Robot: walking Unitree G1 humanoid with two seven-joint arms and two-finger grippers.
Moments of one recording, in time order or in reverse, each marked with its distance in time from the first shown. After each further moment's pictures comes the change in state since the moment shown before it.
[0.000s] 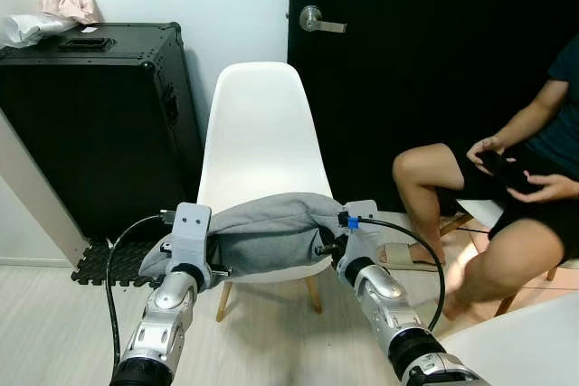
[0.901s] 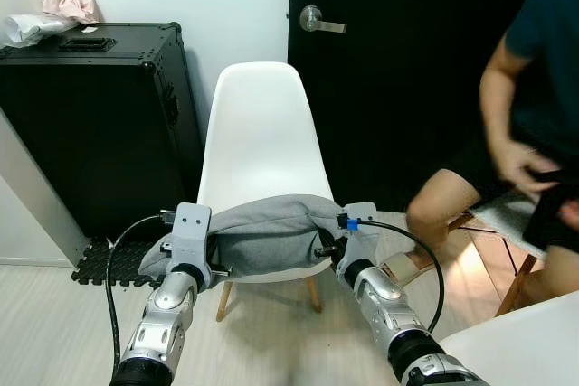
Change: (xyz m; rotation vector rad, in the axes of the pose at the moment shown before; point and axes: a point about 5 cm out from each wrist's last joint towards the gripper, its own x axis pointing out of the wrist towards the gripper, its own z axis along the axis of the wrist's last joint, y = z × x) left arm 0.000 0.000 -0.001 0.002 0.003 0.004; right arm 0.000 0.001 -0.003 0.005 0.012 0.000
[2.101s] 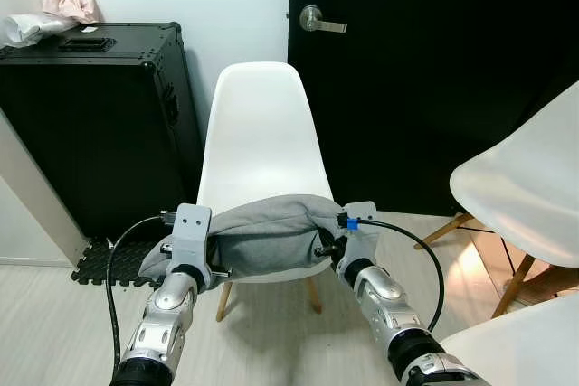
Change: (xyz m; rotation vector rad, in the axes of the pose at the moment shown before) left arm 0.000 0.000 -0.001 -0.001 0.006 0.000; right arm 0.001 0.000 0.001 -0.003 -0.003 0.000
